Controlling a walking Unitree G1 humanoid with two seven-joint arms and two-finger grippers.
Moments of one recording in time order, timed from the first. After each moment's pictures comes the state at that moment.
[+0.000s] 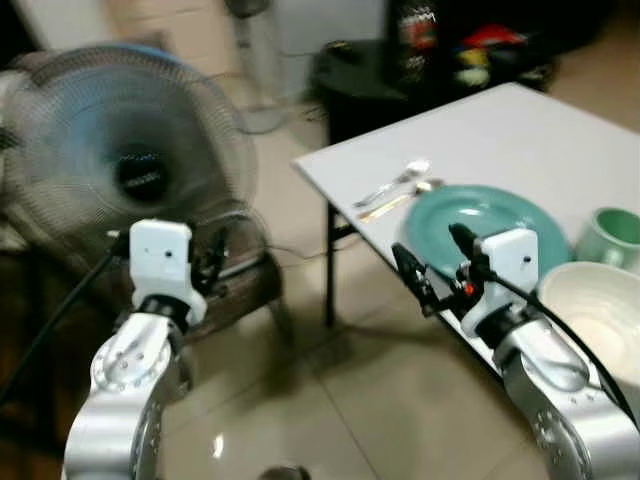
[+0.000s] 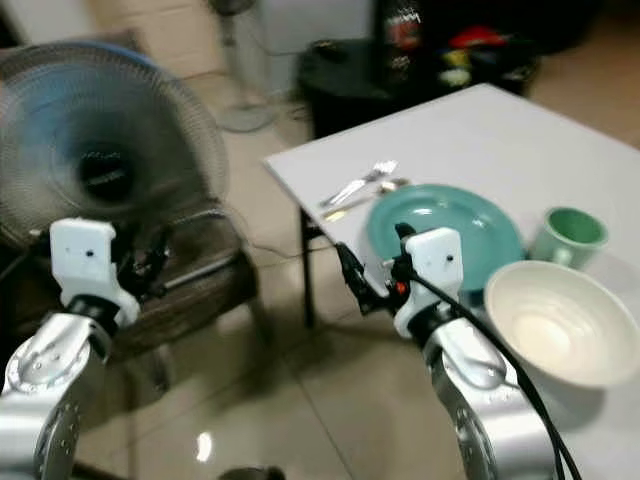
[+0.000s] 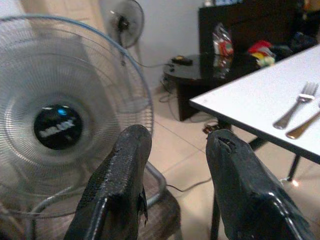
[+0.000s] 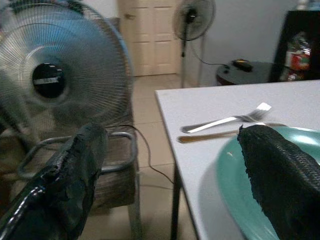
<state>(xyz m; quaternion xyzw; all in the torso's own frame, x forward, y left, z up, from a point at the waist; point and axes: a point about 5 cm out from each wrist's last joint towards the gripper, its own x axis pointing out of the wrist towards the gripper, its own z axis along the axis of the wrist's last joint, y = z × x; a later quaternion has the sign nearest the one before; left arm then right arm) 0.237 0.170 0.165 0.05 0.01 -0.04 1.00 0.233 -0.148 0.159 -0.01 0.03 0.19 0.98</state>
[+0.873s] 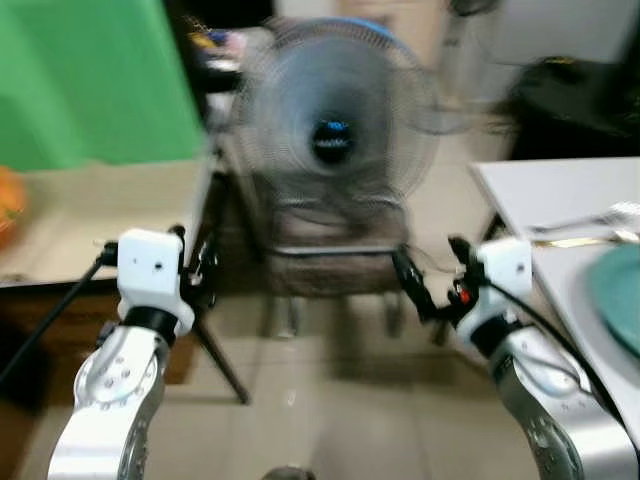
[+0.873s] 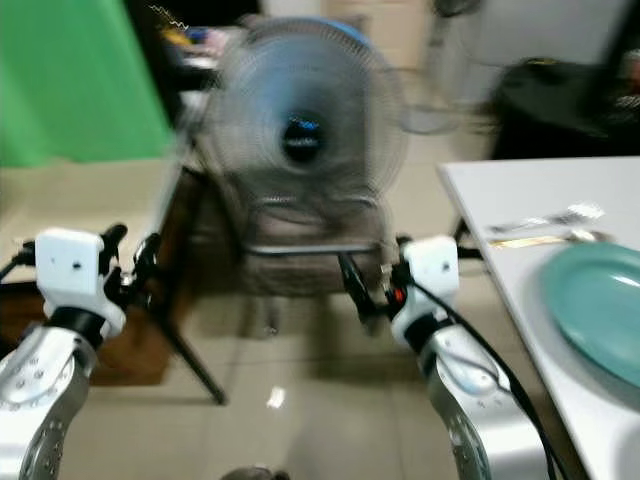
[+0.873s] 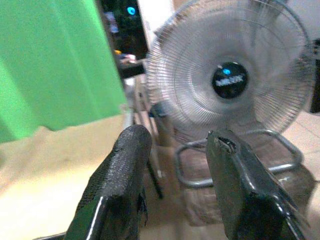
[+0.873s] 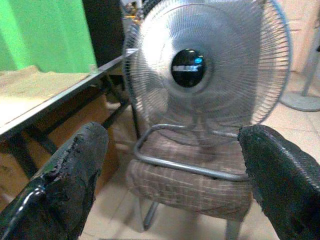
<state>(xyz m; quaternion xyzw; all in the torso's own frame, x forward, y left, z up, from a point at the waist) 0.224 0.181 0.167 0.08 0.00 -0.03 1.00 0.230 -0.147 0.146 0.00 0.05 0.17 0.98</state>
